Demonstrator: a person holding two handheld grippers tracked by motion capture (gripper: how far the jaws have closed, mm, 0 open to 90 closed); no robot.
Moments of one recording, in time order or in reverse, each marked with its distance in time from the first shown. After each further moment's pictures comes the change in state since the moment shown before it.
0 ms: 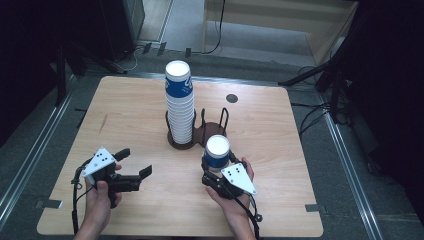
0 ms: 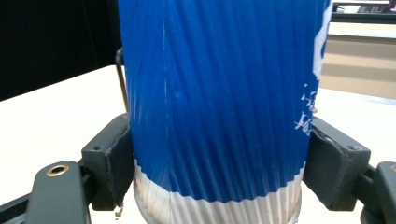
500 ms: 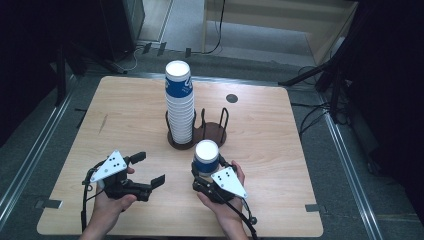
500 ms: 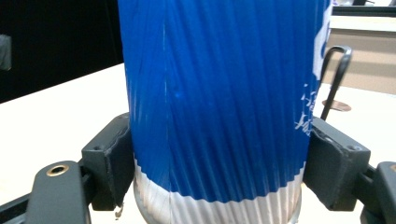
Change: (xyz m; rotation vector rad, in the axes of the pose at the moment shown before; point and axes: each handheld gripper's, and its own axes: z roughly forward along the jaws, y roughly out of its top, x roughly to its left) left arm -0.033 0.013 0.004 -0.001 -0.150 0.041; right arm 0.024 -0.007 0.001 0.021 0.069 -0.008
